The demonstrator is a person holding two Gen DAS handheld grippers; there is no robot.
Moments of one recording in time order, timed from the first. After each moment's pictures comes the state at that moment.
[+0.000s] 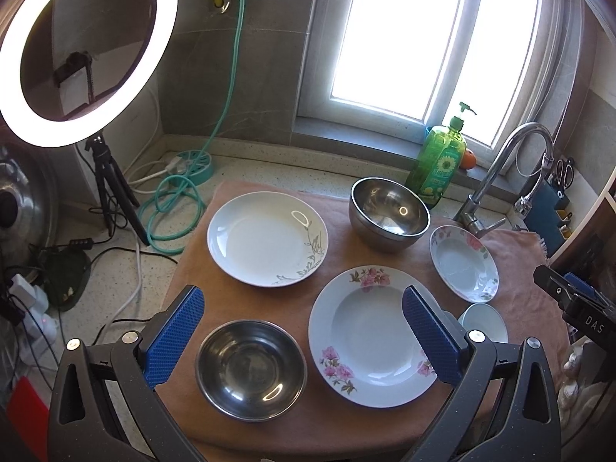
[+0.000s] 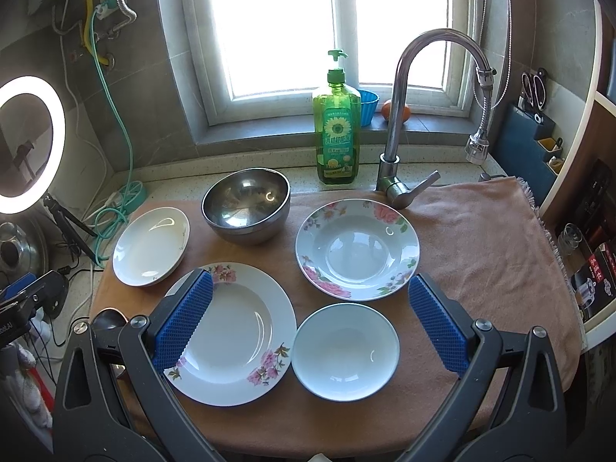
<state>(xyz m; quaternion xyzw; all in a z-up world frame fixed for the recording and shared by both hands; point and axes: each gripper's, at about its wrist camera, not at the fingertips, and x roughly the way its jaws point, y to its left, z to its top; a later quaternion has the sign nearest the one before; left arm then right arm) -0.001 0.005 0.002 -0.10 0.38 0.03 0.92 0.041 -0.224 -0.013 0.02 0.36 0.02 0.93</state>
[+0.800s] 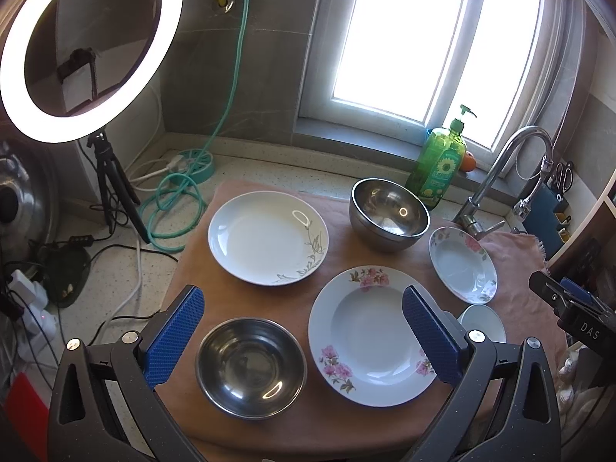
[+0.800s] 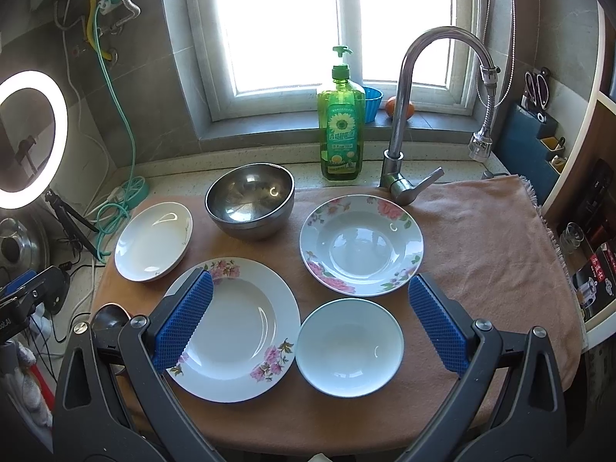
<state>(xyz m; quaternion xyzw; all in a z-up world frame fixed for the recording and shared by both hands) -0.004 0.007 0.002 -0.10 0.38 0.03 0.92 0.041 -0.222 -0.016 0.02 0.36 0.02 0.93</state>
